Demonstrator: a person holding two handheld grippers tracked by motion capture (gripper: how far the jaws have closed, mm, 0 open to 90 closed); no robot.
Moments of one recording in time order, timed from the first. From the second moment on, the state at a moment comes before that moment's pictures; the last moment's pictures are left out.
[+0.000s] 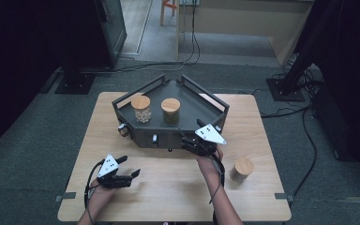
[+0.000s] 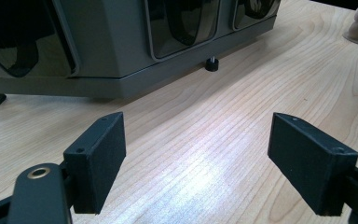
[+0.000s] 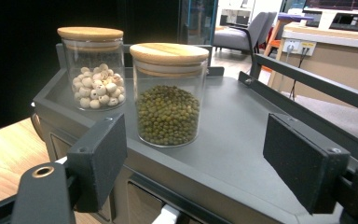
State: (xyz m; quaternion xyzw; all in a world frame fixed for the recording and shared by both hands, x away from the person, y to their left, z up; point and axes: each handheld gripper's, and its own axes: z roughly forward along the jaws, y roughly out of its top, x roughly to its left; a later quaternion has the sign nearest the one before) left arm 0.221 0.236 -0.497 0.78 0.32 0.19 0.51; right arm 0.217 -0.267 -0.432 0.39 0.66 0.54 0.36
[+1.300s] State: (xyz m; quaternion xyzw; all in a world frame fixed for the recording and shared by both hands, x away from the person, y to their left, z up) left arm 0.222 0.231 -0.498 0.78 0.32 0.19 0.50; right arm 0.175 -0.310 -0.451 0.39 0.66 0.52 0.38
